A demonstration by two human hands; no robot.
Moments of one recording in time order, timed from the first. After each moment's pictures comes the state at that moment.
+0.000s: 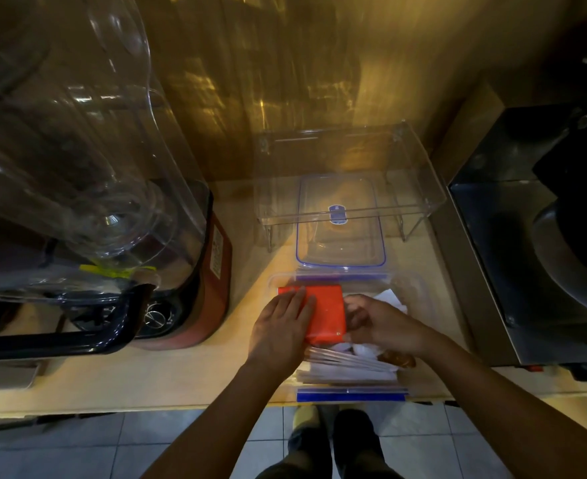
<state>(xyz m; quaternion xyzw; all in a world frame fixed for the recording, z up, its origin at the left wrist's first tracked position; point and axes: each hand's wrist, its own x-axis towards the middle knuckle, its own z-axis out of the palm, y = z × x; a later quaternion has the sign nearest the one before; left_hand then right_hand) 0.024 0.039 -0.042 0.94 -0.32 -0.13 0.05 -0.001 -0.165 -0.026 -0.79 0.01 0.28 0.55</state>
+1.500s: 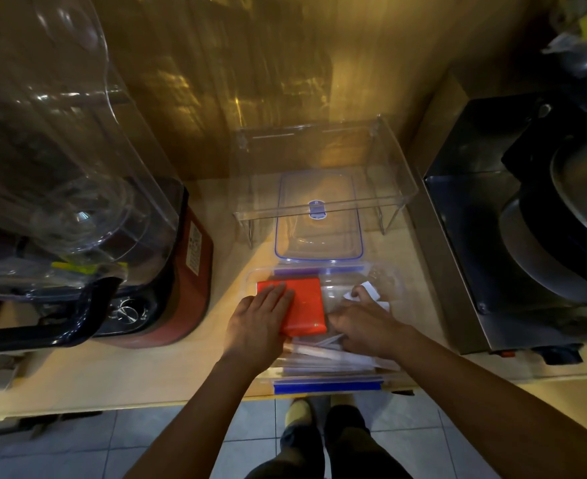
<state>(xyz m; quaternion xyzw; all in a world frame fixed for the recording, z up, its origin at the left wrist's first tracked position) 0.022 0.038 -0.040 0.95 -0.29 -0.13 0.04 -0.007 -0.171 -0.041 -0.95 -0.22 0.22 0.02</state>
